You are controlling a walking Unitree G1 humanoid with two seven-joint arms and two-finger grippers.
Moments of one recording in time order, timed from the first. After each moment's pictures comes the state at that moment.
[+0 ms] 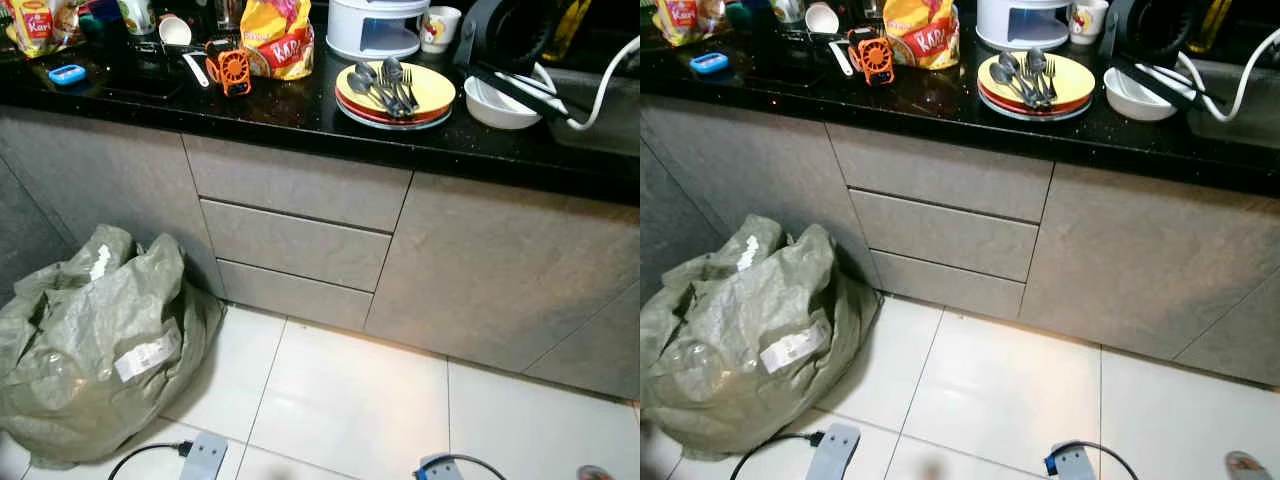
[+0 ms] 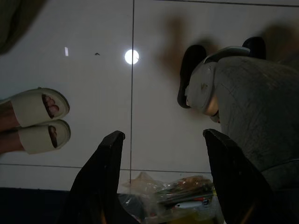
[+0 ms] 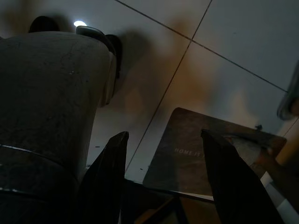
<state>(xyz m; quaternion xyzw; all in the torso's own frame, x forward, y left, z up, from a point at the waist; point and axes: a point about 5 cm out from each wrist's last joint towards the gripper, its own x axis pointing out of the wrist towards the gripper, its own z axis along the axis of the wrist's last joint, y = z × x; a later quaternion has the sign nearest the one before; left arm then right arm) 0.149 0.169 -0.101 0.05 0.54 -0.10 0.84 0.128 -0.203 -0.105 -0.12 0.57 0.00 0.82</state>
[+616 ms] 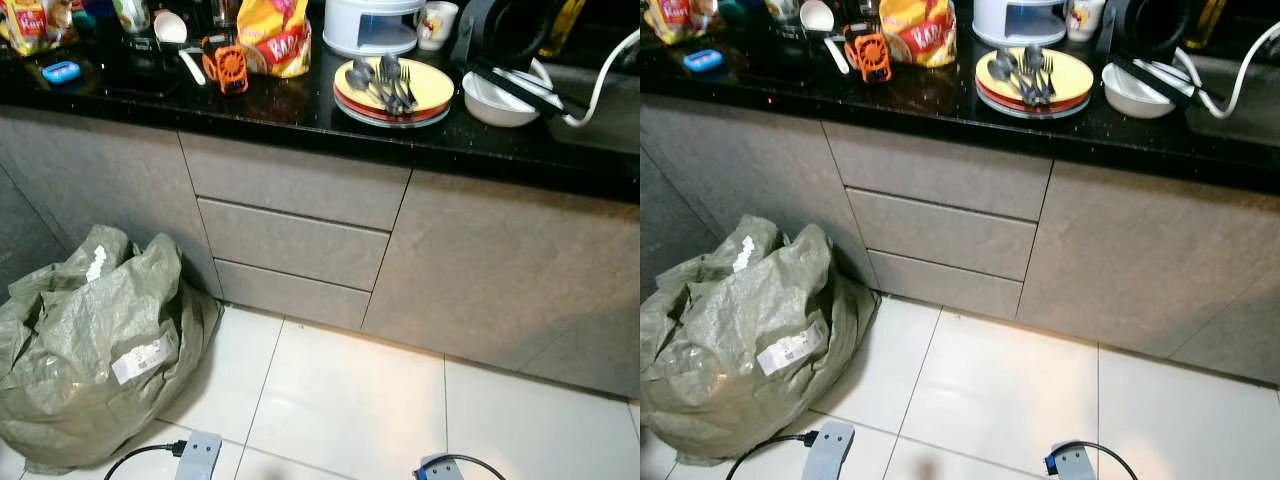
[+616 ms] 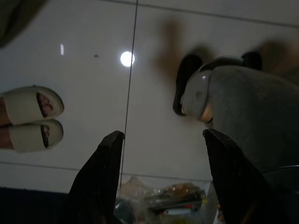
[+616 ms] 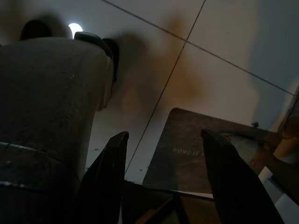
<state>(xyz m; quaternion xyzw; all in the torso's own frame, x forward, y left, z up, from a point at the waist) 0.150 0.172 -0.100 0.01 0.54 -0.07 0.84 0.127 -0.201 -0.106 -0.11 0.57 -0.01 0.82</state>
